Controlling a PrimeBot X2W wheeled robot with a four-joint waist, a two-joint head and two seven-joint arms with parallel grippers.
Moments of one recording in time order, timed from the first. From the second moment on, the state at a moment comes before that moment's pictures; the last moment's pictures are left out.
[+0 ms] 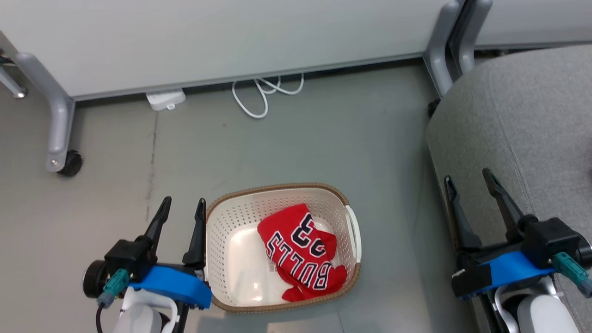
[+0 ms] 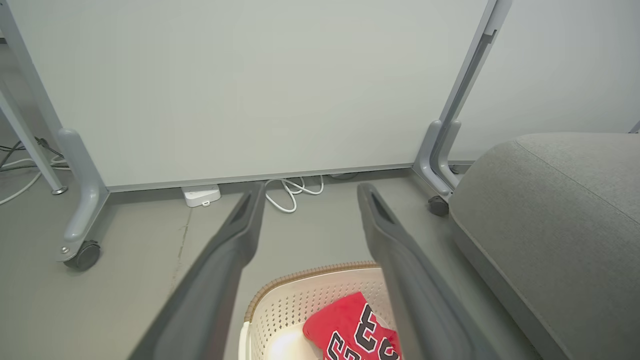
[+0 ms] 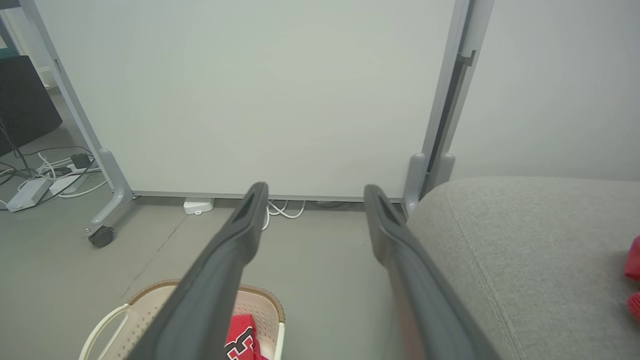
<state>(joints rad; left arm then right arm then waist) -0.17 0.13 -0.18 0.34 -0.29 -0.13 -0.26 -0.11 -0.05 -0.01 0.01 0.06 0.13 -0.10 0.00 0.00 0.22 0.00</state>
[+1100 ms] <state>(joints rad) -0.71 0.19 -0.30 1.07 -0.54 -0.11 0.05 -0.45 -0.05 0.21 0.09 0.19 0.13 -0.25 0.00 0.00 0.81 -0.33</state>
